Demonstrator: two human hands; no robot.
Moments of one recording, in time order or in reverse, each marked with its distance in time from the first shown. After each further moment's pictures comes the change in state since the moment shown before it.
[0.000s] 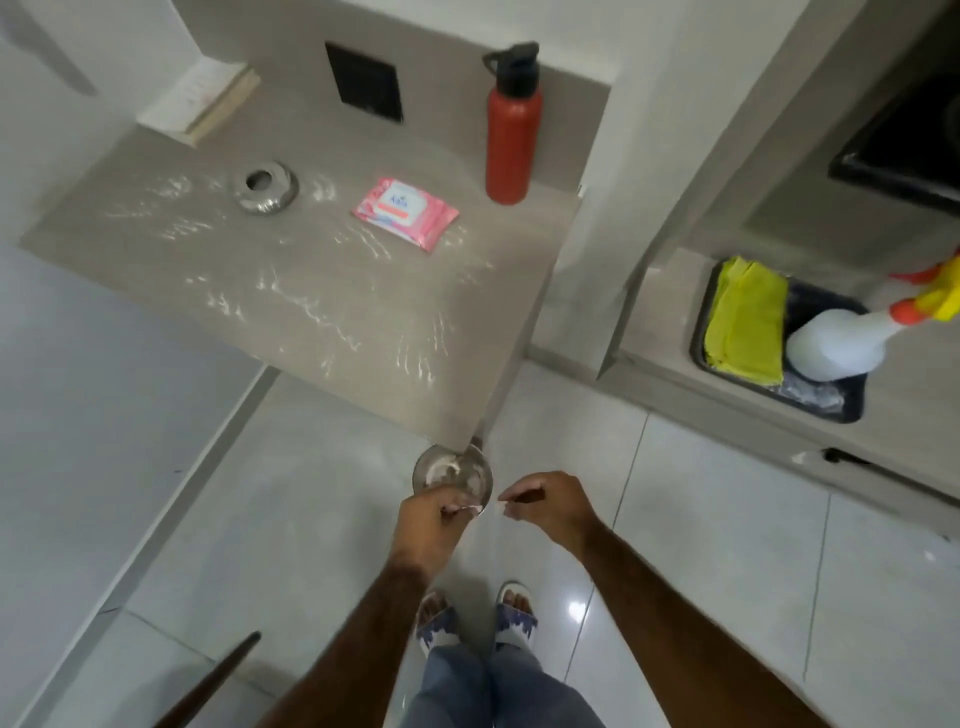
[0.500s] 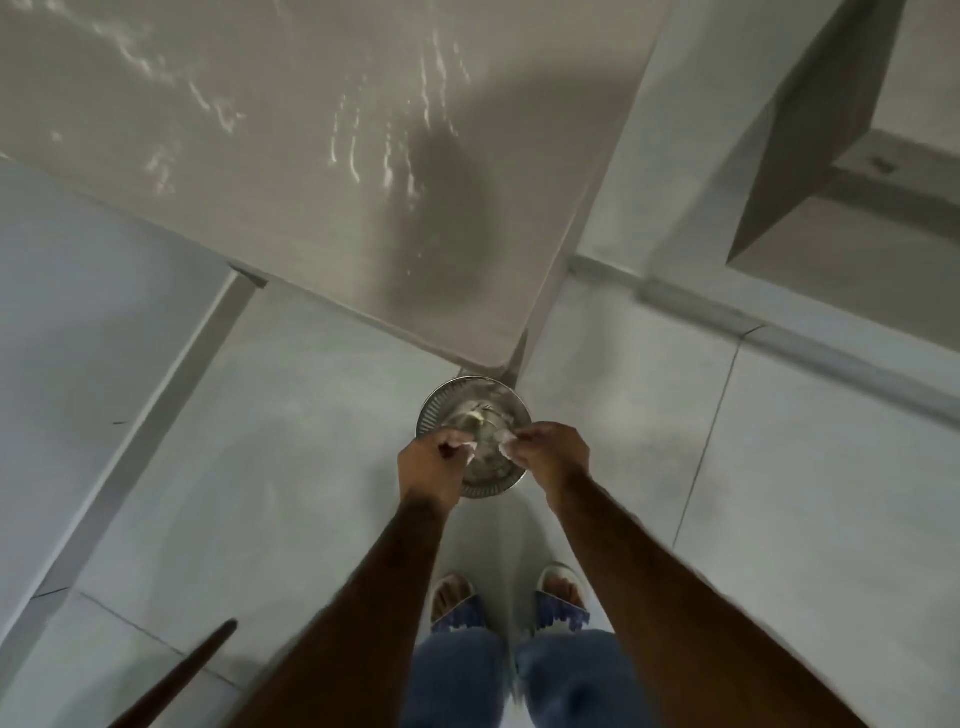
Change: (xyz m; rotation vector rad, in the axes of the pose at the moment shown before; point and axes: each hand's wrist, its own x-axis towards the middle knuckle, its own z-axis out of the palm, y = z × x) left_hand 0.171 -0.210 0.104 -0.026 0.148 -0.190; right_hand 0.221 0.170 0.141 0.275 0.156 0.338
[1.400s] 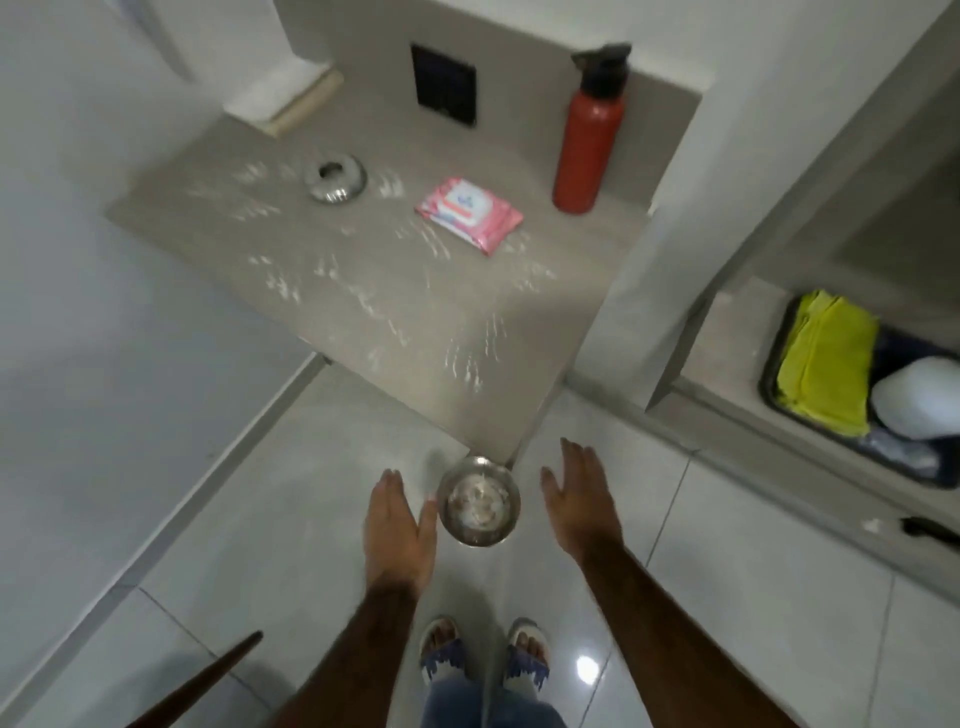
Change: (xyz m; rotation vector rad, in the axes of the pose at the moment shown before) left_hand -0.172 0.122 -0.150 0.231 0.228 0.068; right_hand -0.217 -0.138 -0.104 -0.624 0.154 -0.474
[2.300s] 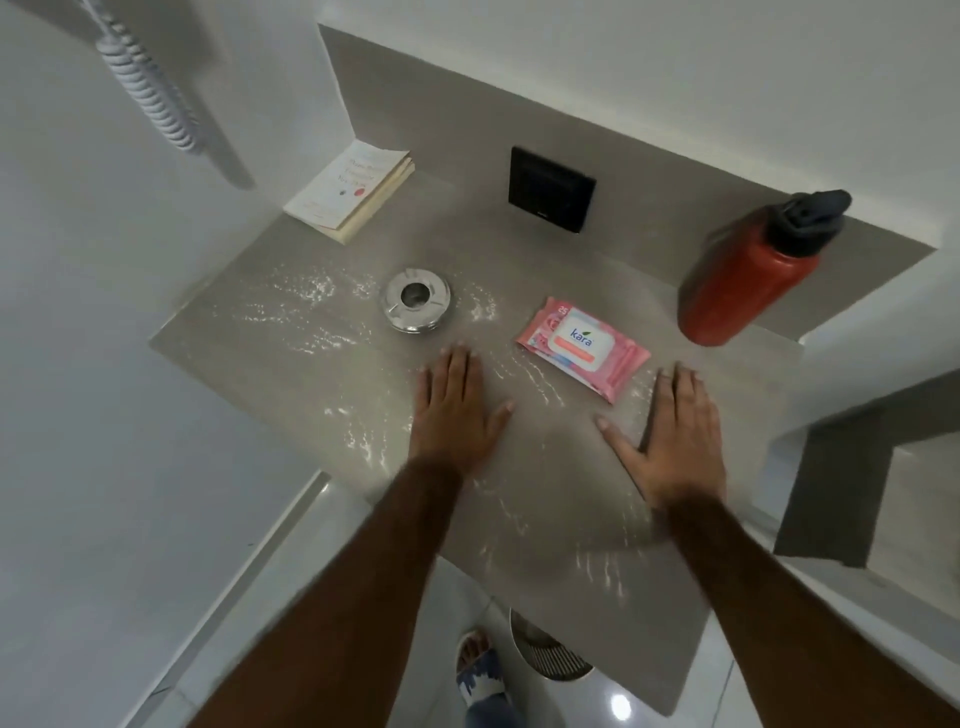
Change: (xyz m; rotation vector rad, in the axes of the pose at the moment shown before) left_hand 0.346 0.120 -0.131 0.508 0.057 0.534; right_hand 0.225 -0.180 -0.069 -0.382 0.373 -0.136
